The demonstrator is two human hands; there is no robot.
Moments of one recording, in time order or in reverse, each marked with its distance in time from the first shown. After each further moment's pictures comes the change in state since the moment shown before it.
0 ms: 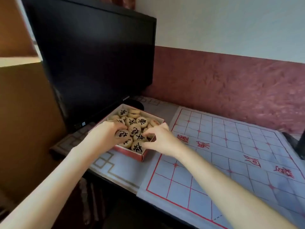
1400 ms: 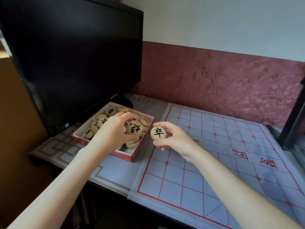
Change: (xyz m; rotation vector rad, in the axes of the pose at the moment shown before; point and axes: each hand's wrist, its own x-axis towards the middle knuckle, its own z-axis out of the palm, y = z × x) left_hand 0.017 0.041 0.011 -0.286 0.100 0.130; right_hand -0.024 0.043 -0.022 0.706 0.109 0.109
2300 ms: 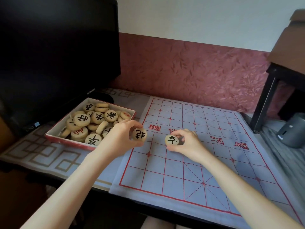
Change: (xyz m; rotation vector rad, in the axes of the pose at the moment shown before) left_hand 0.000 0.033 0.058 -0.158 -0.133 0.061; right_hand -0.048 0.055 -0.067 -0.604 0.321 0.051
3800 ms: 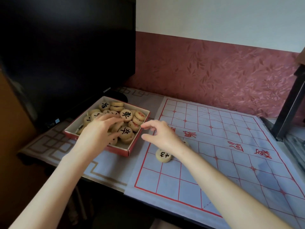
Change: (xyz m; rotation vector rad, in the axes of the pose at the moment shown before) left_hand -0.025 -0.059 -0.055 0.366 0.194 -0.016; right_hand 0.030 -0.095 0.061 0.120 -0.138 -0.286
